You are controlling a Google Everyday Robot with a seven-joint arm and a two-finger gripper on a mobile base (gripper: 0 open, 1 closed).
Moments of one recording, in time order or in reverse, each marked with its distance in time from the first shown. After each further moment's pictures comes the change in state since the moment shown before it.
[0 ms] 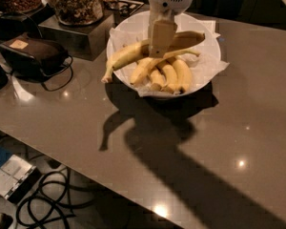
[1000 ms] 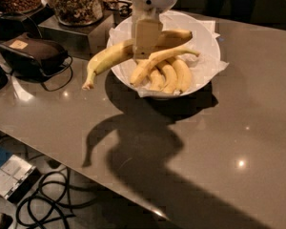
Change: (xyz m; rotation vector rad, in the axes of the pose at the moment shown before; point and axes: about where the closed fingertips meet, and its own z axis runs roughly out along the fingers) arm -0.039 0.024 -0.014 0.019 -0.029 -0.077
